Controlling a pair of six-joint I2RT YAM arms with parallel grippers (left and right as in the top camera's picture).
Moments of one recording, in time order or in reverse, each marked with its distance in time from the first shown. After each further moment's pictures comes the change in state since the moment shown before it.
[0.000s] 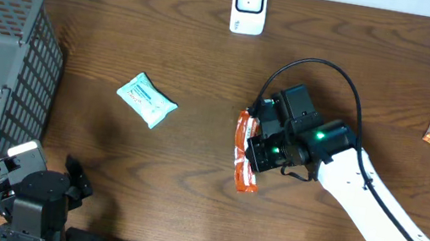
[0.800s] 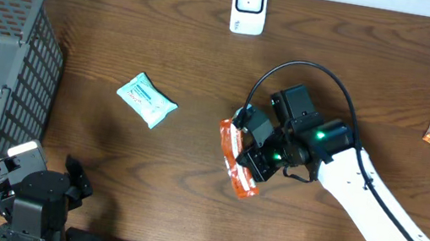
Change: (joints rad) left arm 0.000 0.000 0.000 0.000 0.000 0.000; right arm 0.000 0.000 0.009 -0.024 -0.126 -0.336
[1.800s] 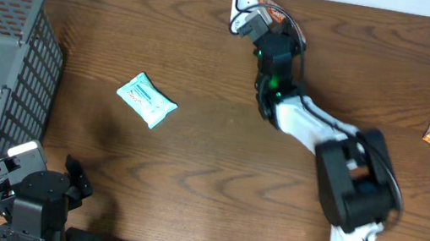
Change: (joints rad) left arm 0.000 0.000 0.000 0.000 0.000 0.000; right arm -0.075 0.668 0.200 1.511 1.098 -0.710
